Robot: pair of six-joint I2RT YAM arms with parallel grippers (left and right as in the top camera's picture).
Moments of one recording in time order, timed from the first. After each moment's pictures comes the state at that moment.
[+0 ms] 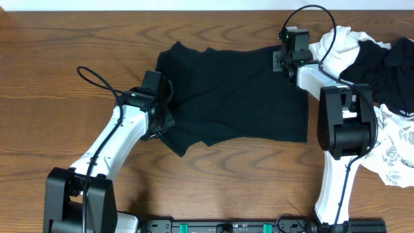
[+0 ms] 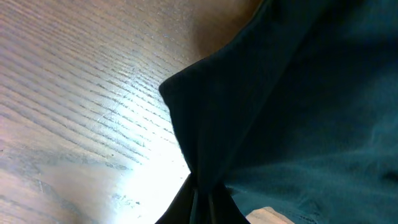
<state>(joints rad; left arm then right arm) -0.24 1.58 1.04 -0.87 -0.04 -0.70 0.10 2.28 1.49 -0.02 0.07 0.02</state>
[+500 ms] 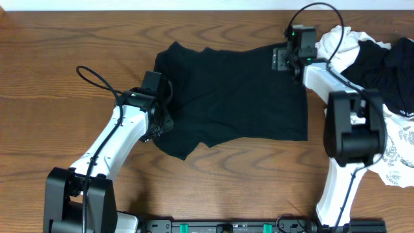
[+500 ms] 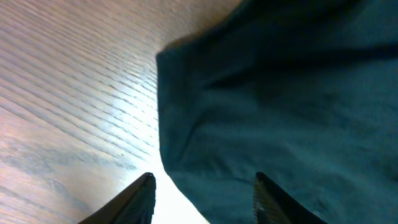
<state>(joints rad) -0.24 1.58 1.04 -0.89 -0.07 -0.69 0.08 2.17 1.47 -0.13 0.05 0.03</state>
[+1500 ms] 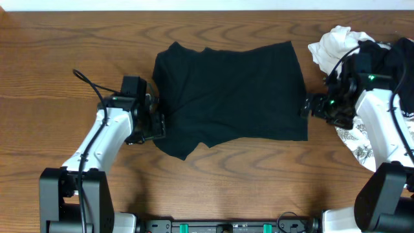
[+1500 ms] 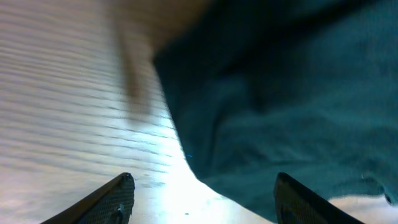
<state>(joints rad) -0.09 1.58 0.94 -0.81 0.13 -0.25 -0.12 1.63 1.19 -1.01 -0.19 0.15</state>
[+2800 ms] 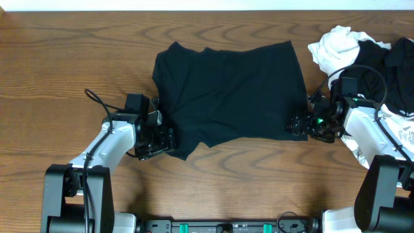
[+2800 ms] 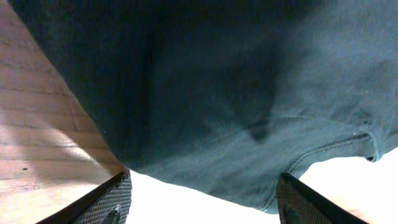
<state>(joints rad) -0.09 1.58 0.77 -0.70 0.36 -0.30 -0.12 1.63 0.93 -0.77 -0.34 0.07</state>
